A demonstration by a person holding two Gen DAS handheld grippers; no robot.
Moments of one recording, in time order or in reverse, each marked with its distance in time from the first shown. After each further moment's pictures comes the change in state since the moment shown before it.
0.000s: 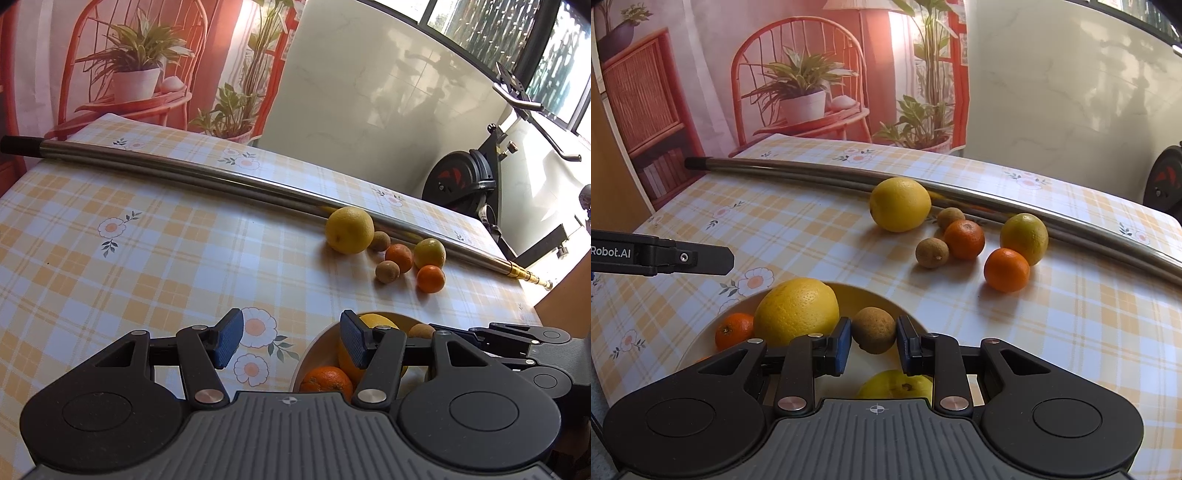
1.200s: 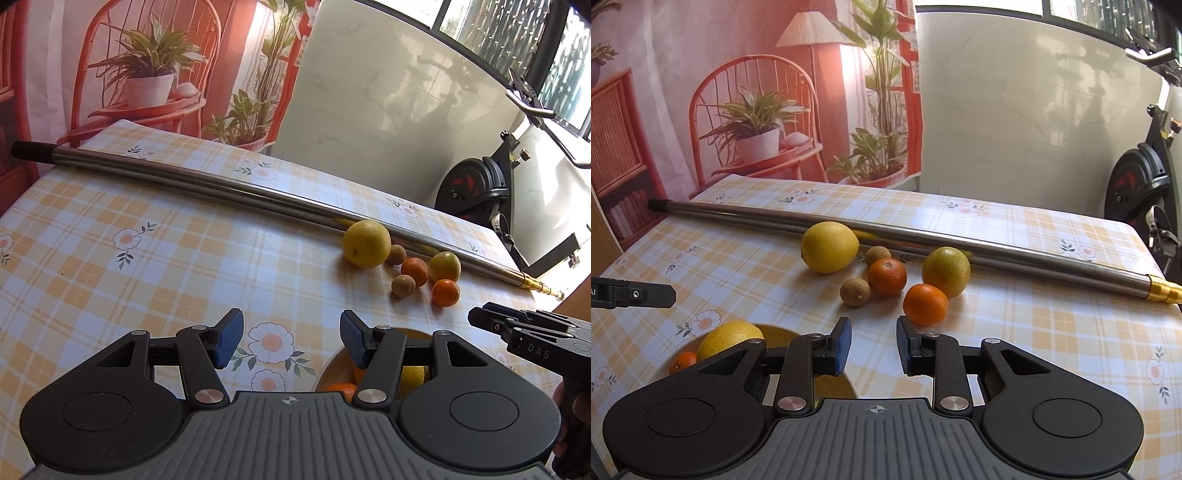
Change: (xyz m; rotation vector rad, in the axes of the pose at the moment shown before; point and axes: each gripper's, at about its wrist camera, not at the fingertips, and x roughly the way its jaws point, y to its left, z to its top) left arm 0.001 0.006 0.010 -0.013 -0.018 0.045; right arm -0.021 -0.051 0.007 0.073 -0.112 -0.107
